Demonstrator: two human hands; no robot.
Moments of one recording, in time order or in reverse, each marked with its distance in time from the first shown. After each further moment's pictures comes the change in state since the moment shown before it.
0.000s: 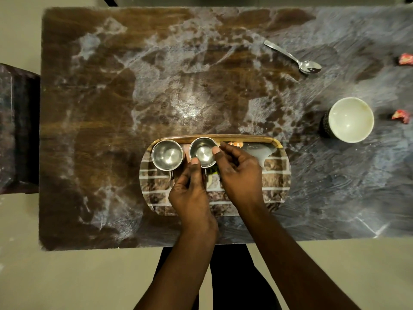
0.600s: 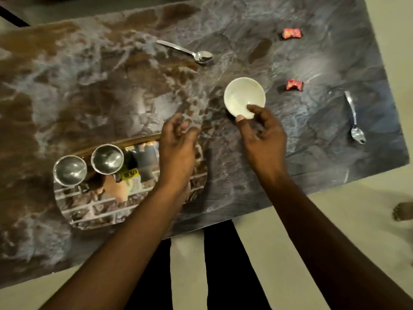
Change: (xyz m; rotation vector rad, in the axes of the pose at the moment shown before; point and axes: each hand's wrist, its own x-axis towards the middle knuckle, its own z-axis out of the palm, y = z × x) left_hand -0.076 -0.042 0.126 0.579 -0.527 0.171; right_hand 0.034 -0.009 -0.225 -0.034 0.377 -0.112
